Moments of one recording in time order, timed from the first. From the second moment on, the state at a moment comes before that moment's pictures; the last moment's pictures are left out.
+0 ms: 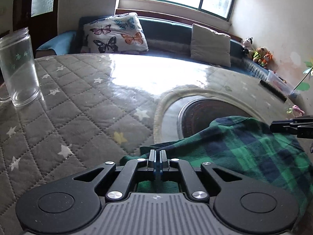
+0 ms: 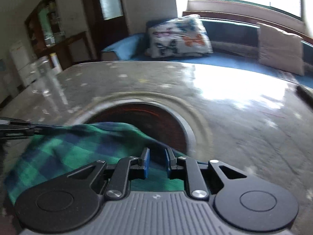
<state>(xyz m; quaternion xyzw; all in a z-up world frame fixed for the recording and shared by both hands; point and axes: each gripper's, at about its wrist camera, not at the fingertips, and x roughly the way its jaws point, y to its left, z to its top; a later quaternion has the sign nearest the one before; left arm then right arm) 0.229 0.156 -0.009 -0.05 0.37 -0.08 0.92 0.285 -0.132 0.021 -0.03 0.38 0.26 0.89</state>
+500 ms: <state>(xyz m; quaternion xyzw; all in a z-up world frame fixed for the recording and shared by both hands) 0.199 0.183 0.016 -0.07 0.35 -0.05 0.93 0.262 -0.059 0.024 -0.11 0.36 0.31 0.87</state>
